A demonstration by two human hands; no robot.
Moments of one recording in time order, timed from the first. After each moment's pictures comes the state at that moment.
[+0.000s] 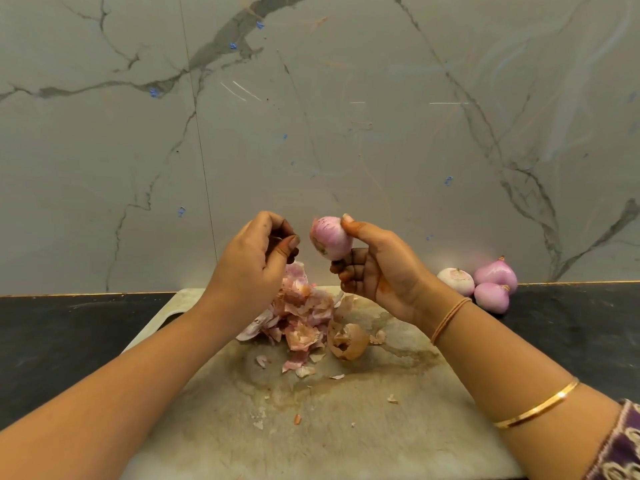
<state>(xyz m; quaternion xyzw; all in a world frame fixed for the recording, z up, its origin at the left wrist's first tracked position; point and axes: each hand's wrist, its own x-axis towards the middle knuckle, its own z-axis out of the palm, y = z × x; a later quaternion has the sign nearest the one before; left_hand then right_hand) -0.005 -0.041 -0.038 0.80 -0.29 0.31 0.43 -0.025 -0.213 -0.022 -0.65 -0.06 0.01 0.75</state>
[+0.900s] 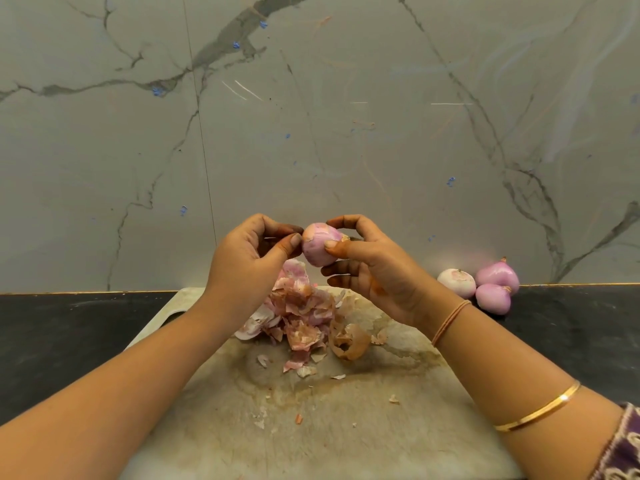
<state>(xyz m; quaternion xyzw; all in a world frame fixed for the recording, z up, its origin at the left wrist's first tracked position) -0.007 -0.044 -0.036 0.73 -0.23 0.25 0.60 -0.025 -0.211 -0.024 -0.66 -0.17 0.00 0.73</state>
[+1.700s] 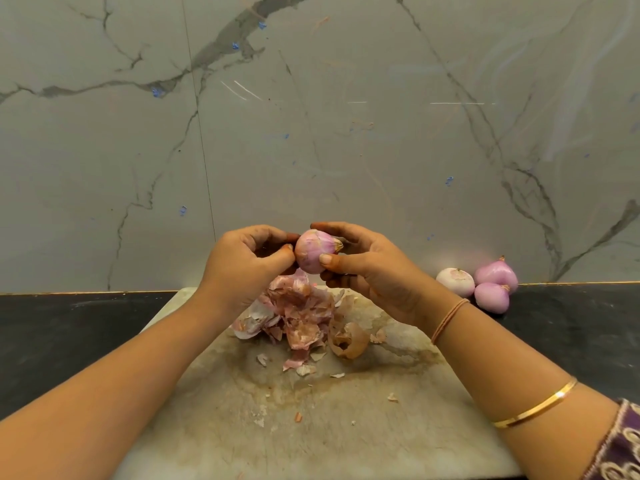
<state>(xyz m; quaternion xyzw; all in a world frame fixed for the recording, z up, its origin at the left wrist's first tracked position) -0.010 -0.039 -0.031 0.74 -0.22 0.19 0.61 -0.025 -0.213 -0.026 -0.70 -0.19 0.00 0.68</state>
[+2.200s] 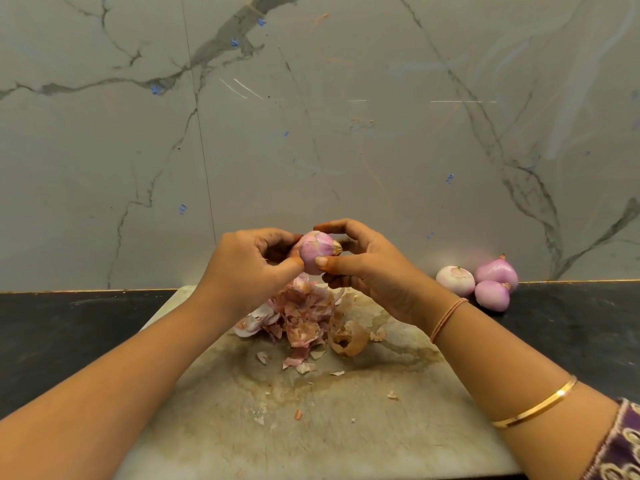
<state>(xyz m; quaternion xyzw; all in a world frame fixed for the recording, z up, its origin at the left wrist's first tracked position) -0.013 -0.037 -0.032 0.81 -0.27 0.28 0.44 -0.024 -0.212 -0.027 -0.73 -0.19 -0.02 0.66</state>
